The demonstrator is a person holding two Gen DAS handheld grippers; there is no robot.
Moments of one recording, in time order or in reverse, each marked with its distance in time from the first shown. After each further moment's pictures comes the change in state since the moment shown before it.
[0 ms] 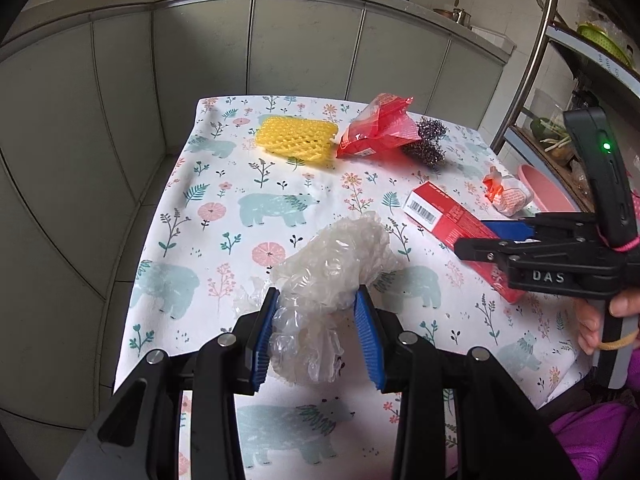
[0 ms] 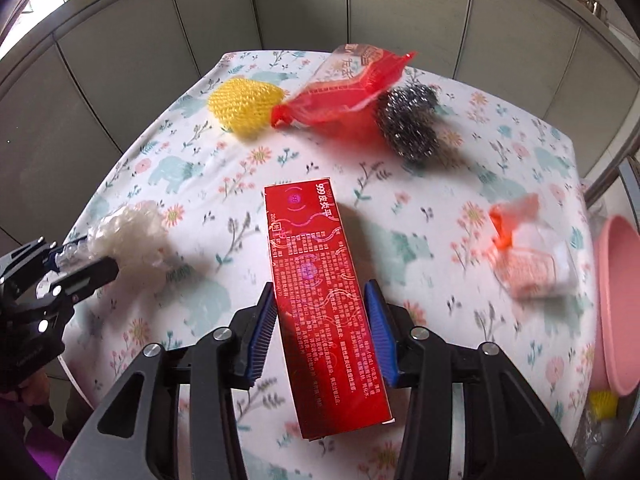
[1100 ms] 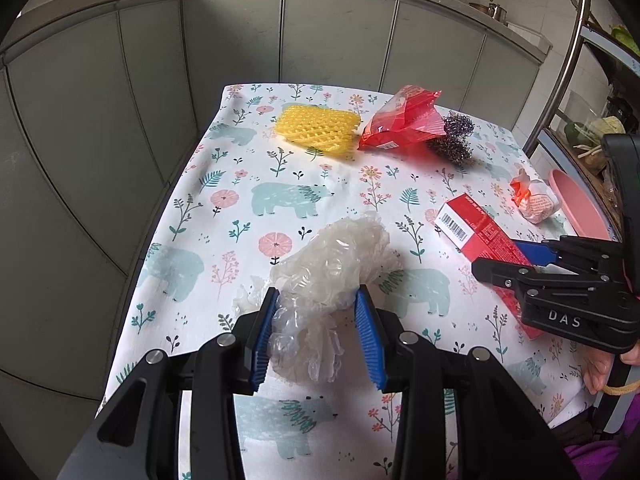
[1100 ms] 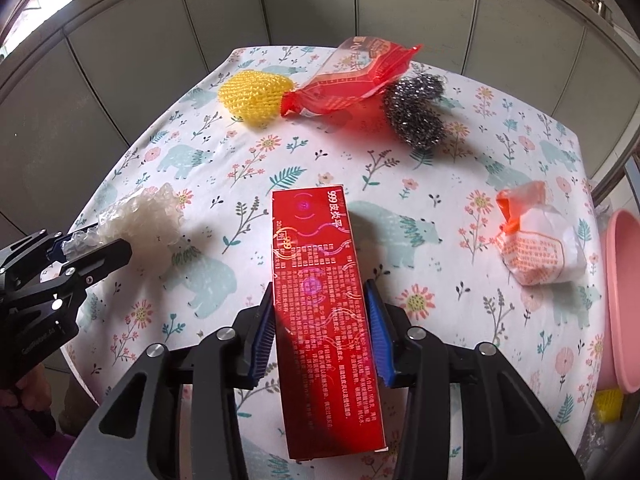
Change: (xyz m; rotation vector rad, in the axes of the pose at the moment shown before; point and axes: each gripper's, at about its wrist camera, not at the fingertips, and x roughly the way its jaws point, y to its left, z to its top) left arm 0.004 -0.015 0.006 -0.072 0.052 0.128; right arm -0.001 0.000 -0.006 -0.006 -0.013 0.018
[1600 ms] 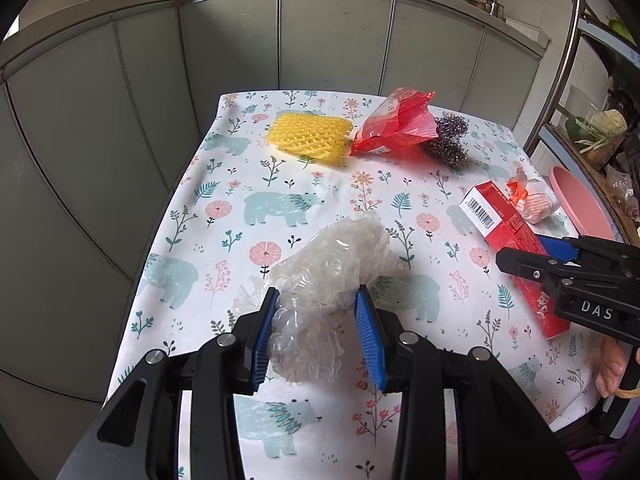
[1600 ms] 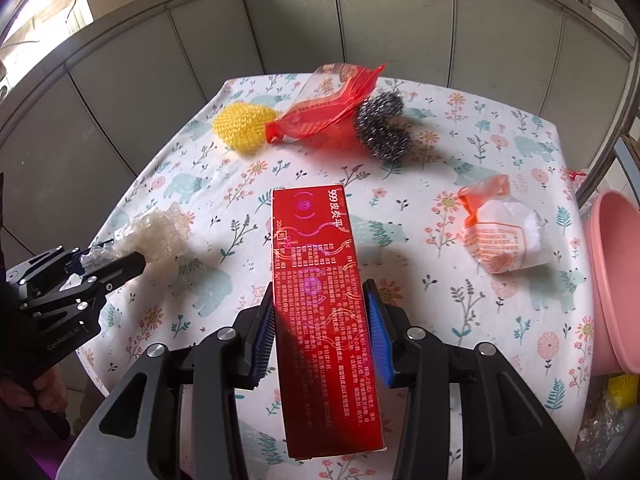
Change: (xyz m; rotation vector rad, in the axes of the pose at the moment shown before) left arm -0.005 -0.014 0.005 0.023 -0.010 0.027; right arm -0.030 -0.026 -0.005 0.072 -0.082 0.032
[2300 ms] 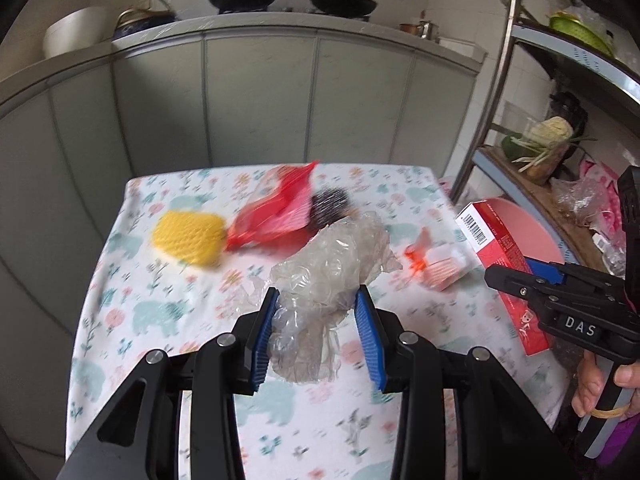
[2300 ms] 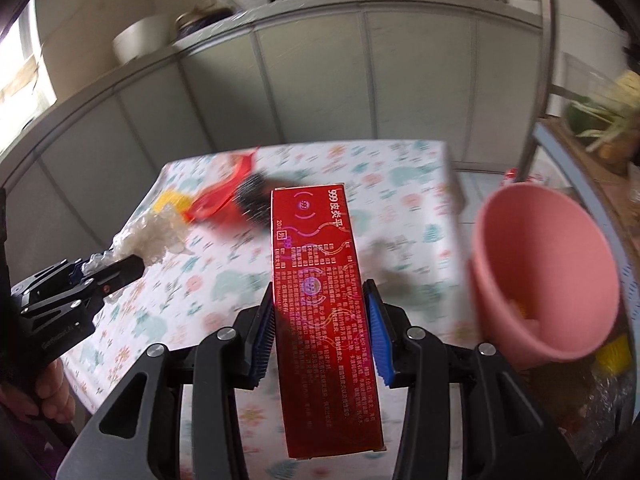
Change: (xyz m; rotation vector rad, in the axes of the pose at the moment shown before) left arm -0.012 -0.097 0.061 0.122 -0.150 -0.183; right arm -0.079 -0.099 0.001 0.197 -0.199 -0.131
